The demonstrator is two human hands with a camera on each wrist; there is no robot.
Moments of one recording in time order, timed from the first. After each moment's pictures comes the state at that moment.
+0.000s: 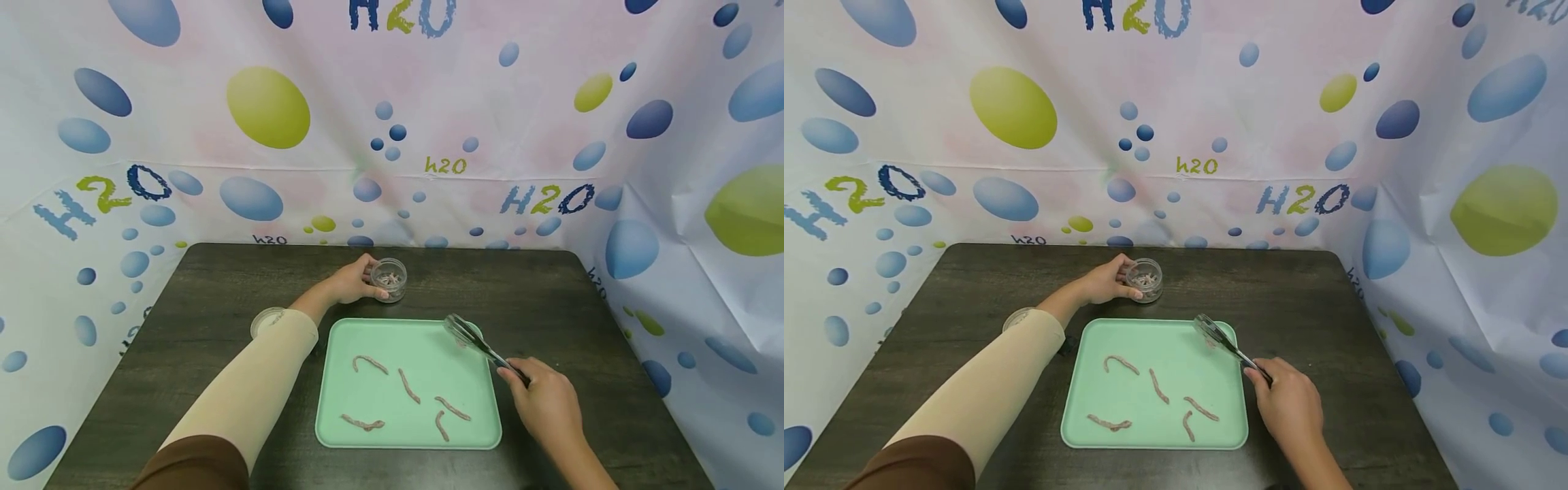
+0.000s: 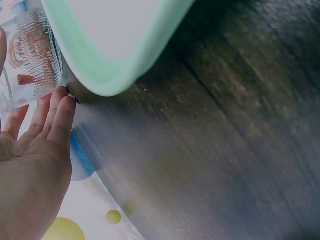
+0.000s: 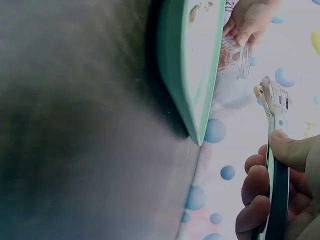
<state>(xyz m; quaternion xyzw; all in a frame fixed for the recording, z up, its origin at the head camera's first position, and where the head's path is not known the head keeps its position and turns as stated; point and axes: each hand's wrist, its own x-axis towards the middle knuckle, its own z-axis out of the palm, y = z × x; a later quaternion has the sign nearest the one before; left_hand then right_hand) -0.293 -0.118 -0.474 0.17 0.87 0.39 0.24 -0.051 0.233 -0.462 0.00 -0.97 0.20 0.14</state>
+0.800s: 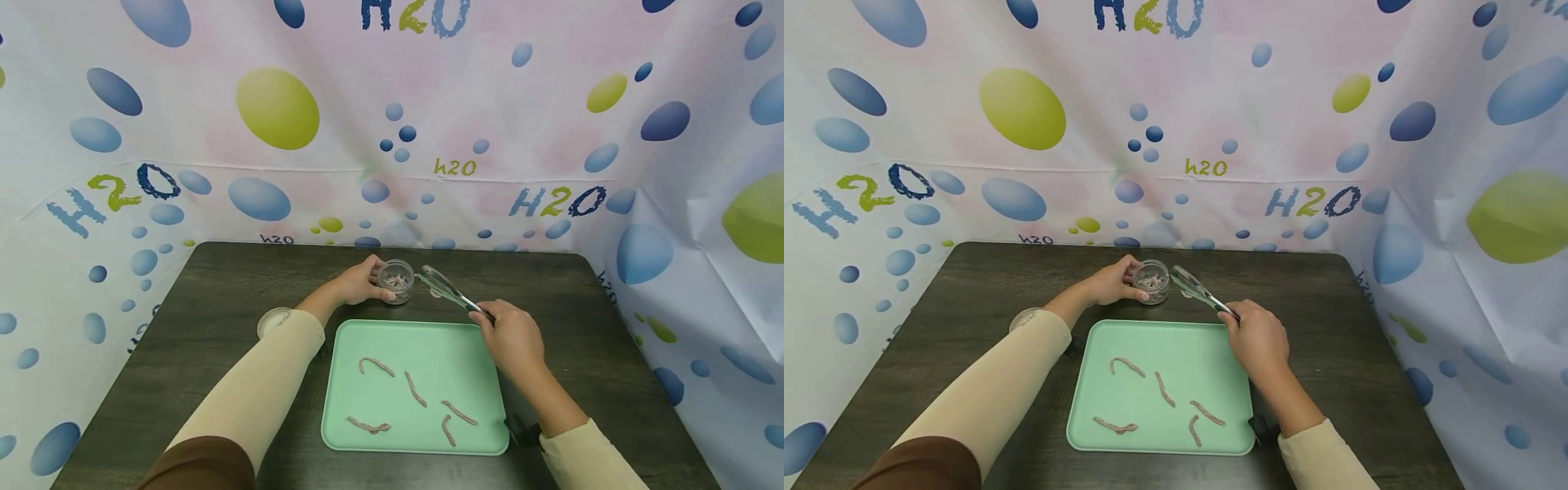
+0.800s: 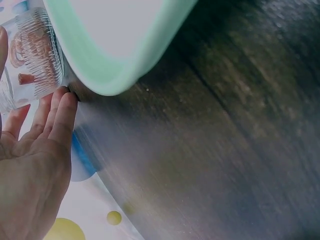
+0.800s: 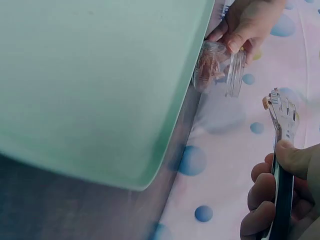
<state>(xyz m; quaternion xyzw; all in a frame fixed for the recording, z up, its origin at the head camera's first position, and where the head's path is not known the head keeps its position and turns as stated) -0.295 -0.120 -0.477 0.19 0.86 0.41 0.24 -0.142 0.192 -0.437 0.04 -0.97 0.21 0.11</state>
